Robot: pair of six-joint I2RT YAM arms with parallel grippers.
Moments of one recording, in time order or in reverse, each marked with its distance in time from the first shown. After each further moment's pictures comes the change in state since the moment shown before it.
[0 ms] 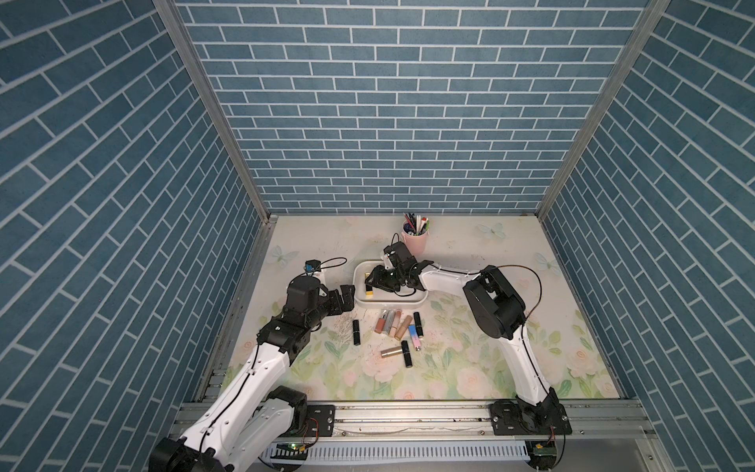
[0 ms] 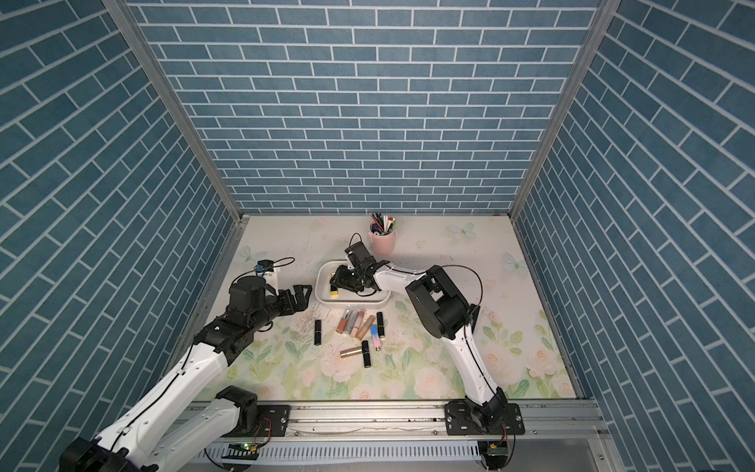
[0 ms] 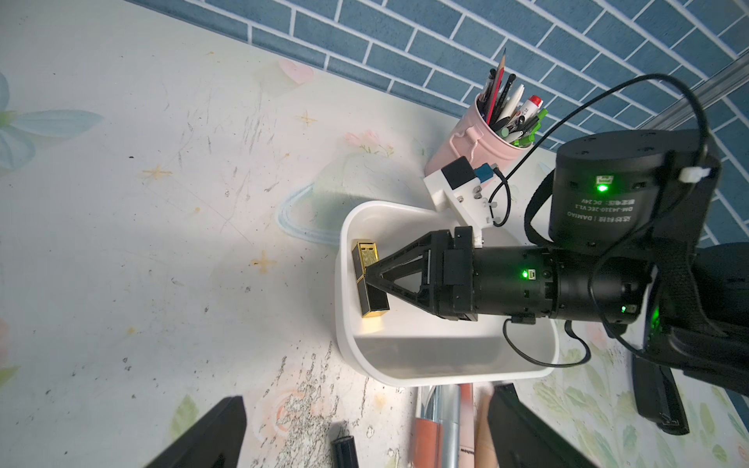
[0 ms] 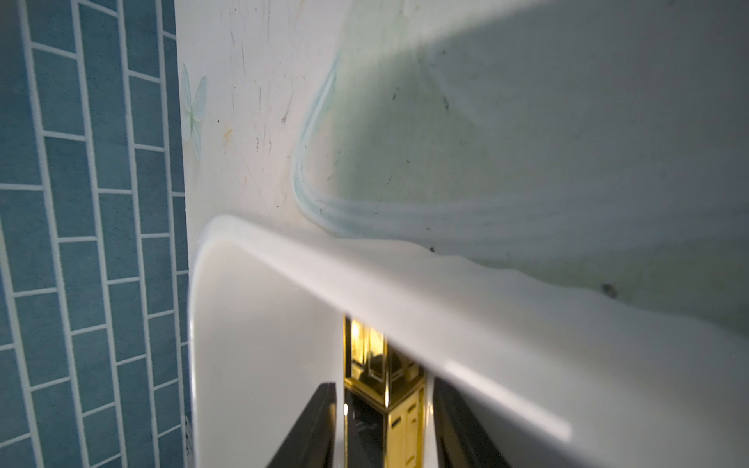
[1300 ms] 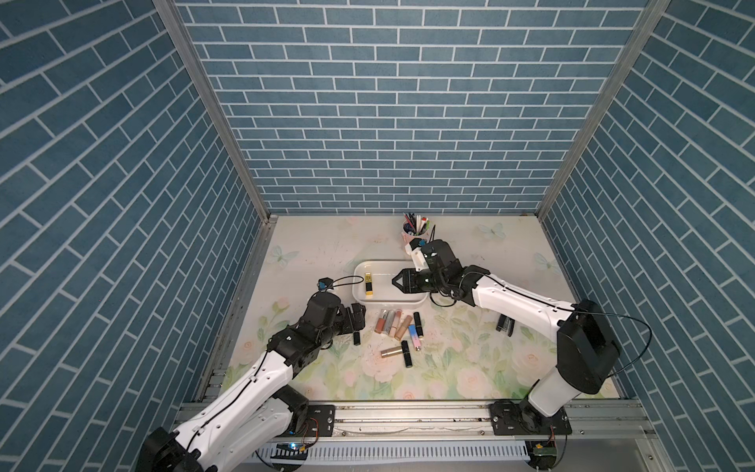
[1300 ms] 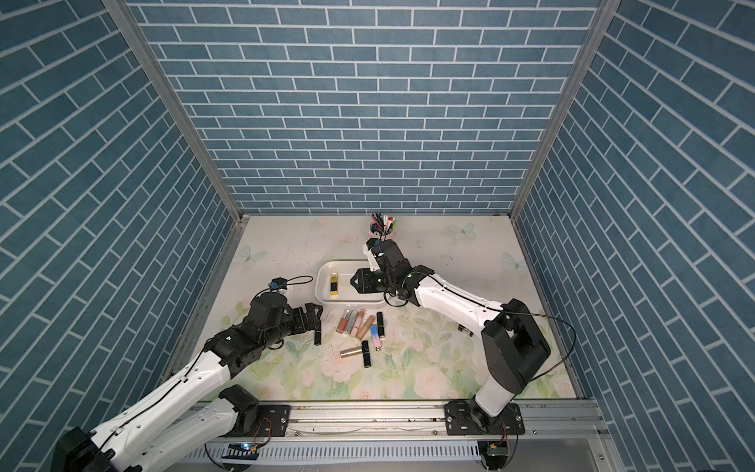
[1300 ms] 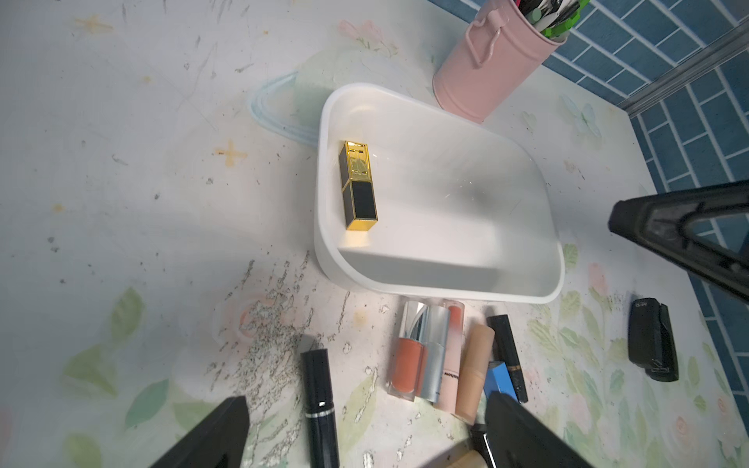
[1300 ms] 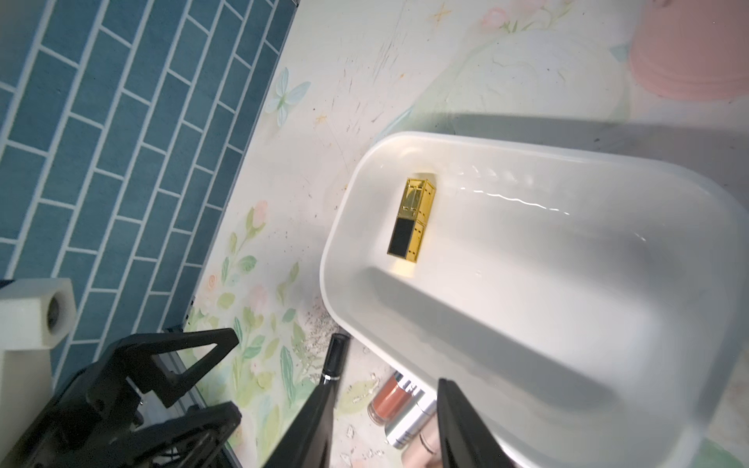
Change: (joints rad) left arm -0.261 -0.047 -0.089 -0.104 -0.151 -0.227; right arm 0.000 -0.684 -0.447 -0.164 0.131 -0.311
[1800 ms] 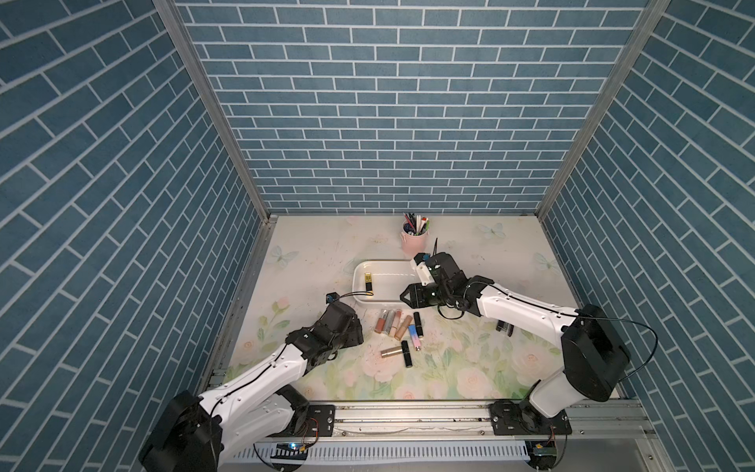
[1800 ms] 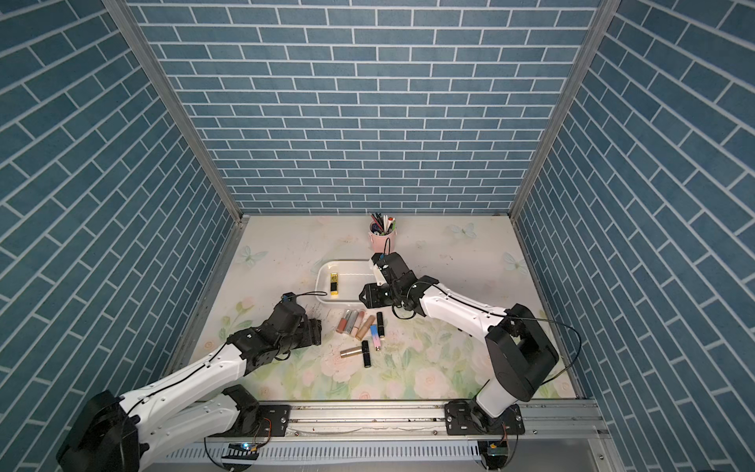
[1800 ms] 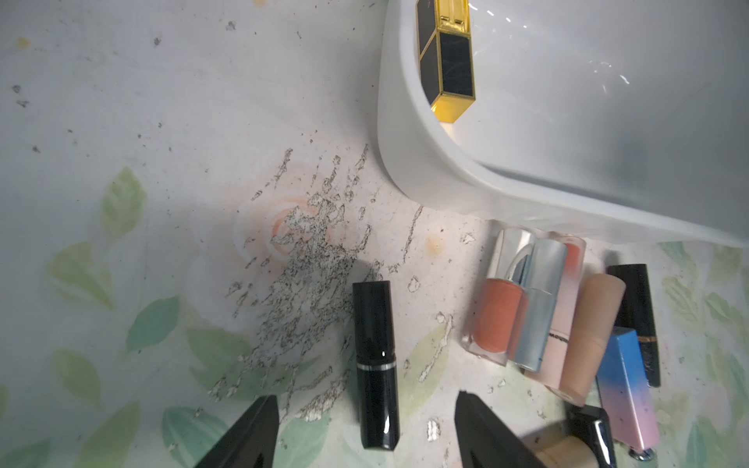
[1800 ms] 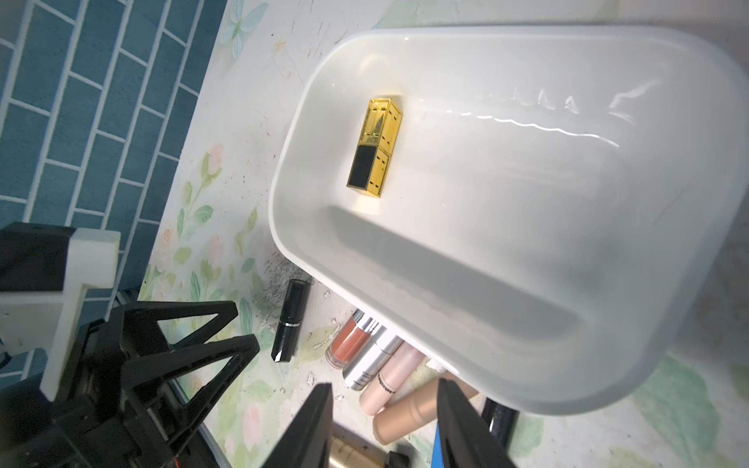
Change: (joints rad) left arm -0.058 0.188 -0.045 -0.023 -0.055 -0.064; right arm 0.000 -0.031 -0.130 0.004 -0.010 -0.023
